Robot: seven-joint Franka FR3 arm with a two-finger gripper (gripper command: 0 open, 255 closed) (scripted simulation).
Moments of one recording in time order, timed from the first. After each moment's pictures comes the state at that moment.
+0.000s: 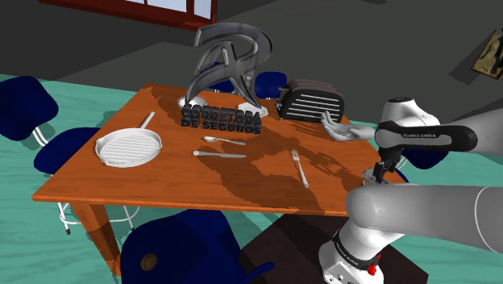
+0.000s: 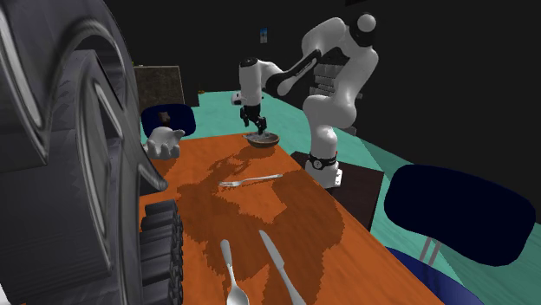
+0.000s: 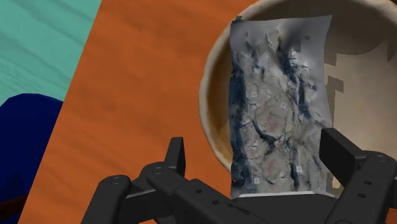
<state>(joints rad) -0.51 -0.76 -0.71 -2.82 -0.95 1.99 -0.41</state>
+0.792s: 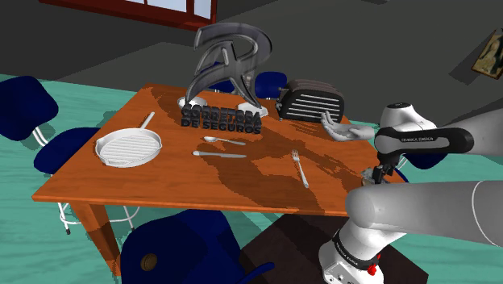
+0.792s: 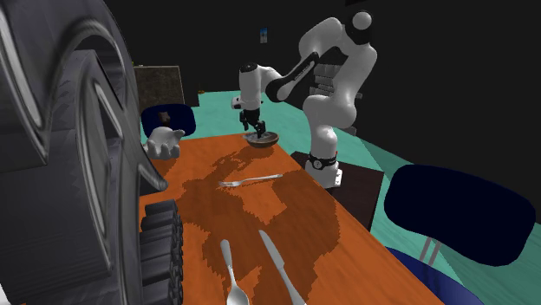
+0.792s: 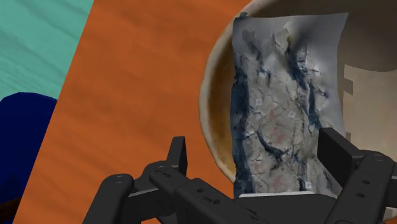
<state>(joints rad) -0.51 -0.71 -0.77 -2.83 -1.00 2.07 -0.39</state>
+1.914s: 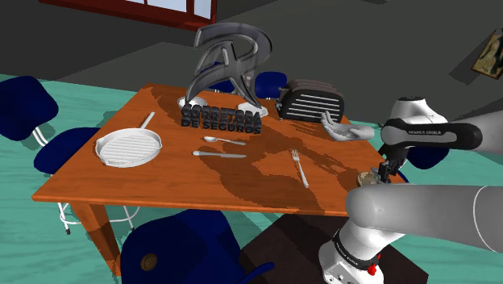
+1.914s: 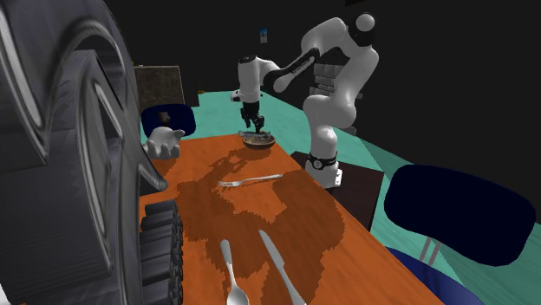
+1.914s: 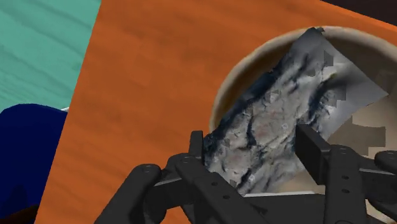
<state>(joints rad) -0.52 -0.76 -0.76 -2.78 -0.91 2.00 -0.43</state>
